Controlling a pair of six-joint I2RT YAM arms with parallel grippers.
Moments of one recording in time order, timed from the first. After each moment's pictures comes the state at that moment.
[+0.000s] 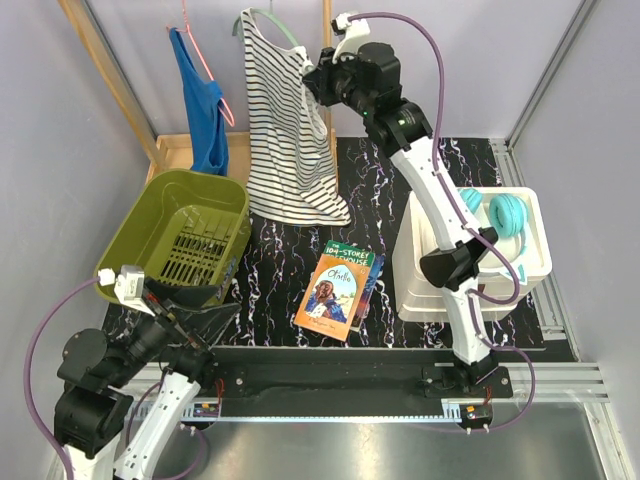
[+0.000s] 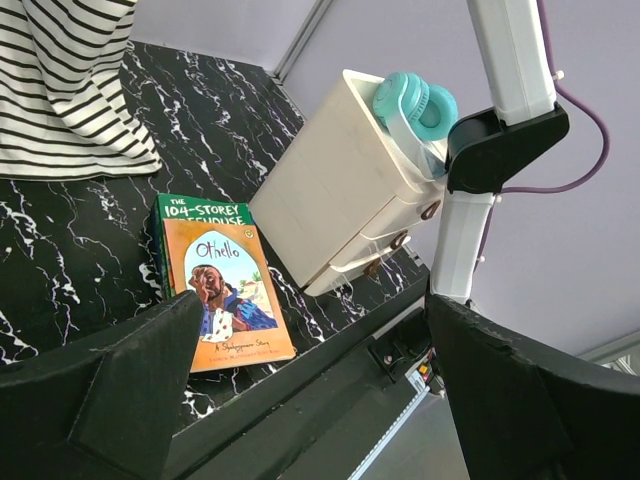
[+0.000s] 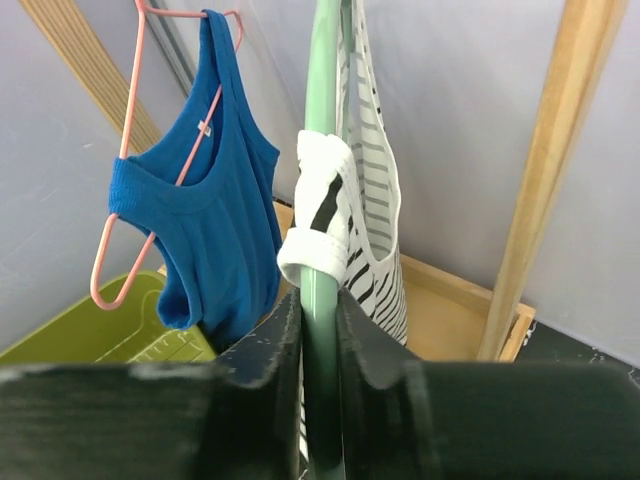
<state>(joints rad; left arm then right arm) -0.35 0.11 0.93 -0.78 0.40 -0.62 0.57 2.22 2.73 -0.51 -0.10 0.19</state>
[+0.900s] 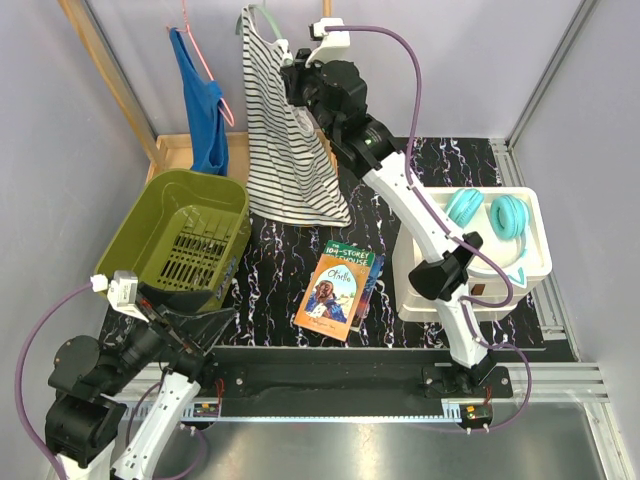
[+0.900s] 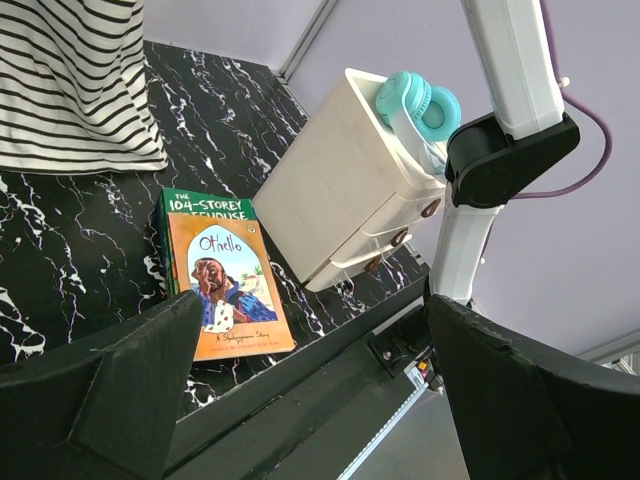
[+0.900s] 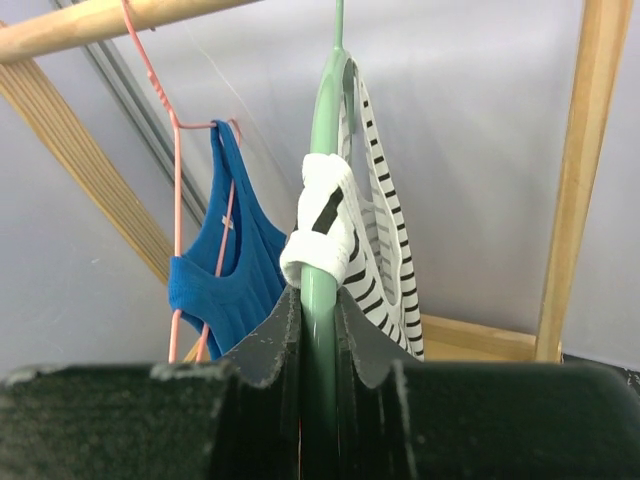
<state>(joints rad) -0.35 0.11 0.98 -0.85 0.38 -0.61 0.75 2.21 2.67 -0.30 0.30 0.23</state>
